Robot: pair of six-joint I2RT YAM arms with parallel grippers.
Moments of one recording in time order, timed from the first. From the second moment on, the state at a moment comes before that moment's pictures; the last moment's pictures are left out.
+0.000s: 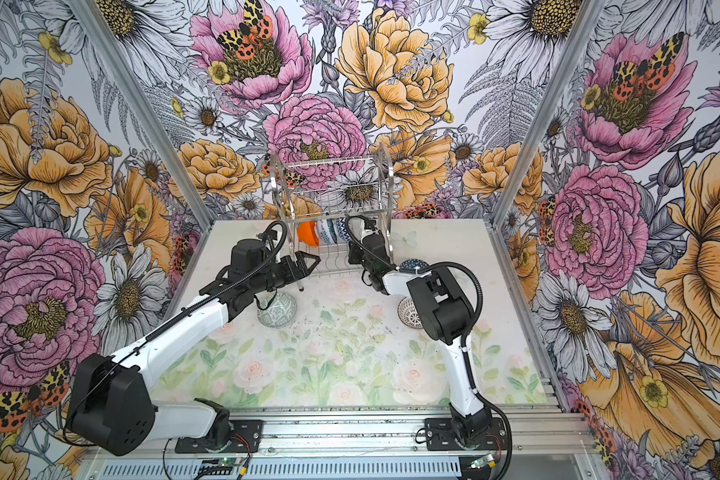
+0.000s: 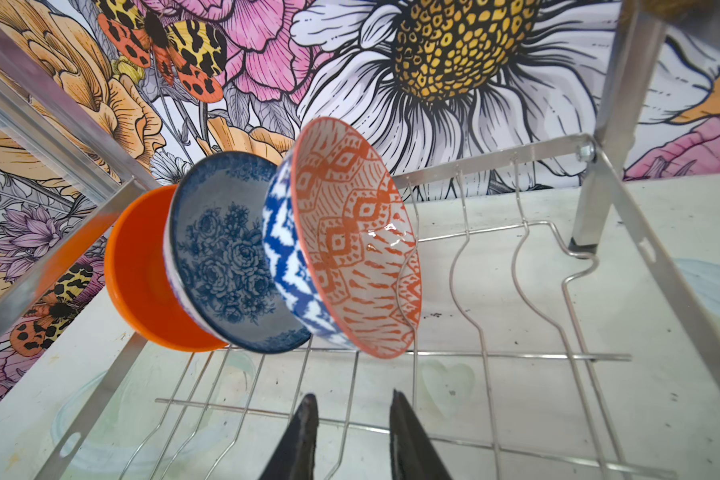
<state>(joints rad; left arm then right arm) -0.37 1.33 0.97 -0.12 0.32 -0.70 0.48 2.18 1.38 0.48 -0.01 0.41</state>
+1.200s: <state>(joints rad) -0.75 1.22 0.85 -0.03 -0.01 -0.77 0.52 1.39 0.95 0.07 0.13 0.31</state>
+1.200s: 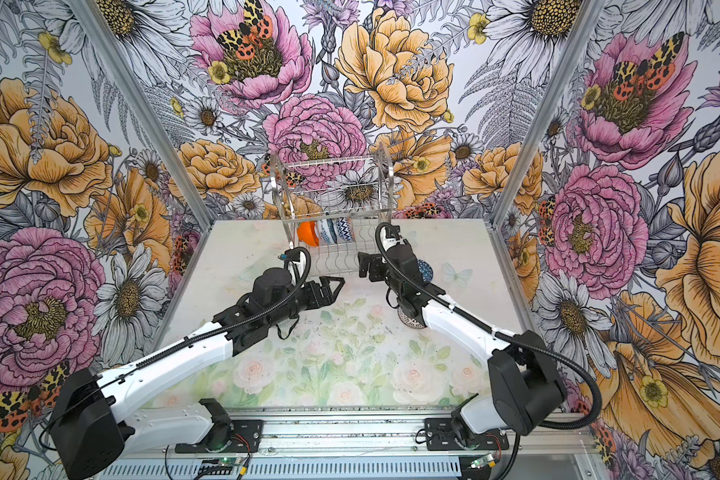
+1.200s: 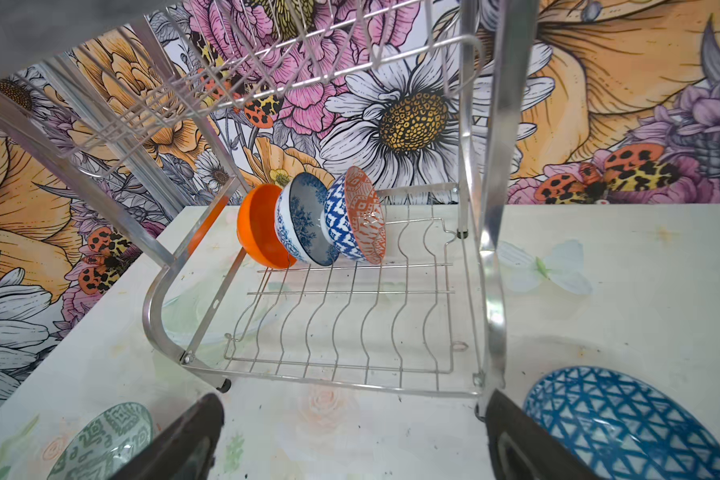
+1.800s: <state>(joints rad) -0.85 1.44 0.97 0.09 -0.05 -0.77 0.04 1.41 0.86 -0.21 -0.05 0.39</state>
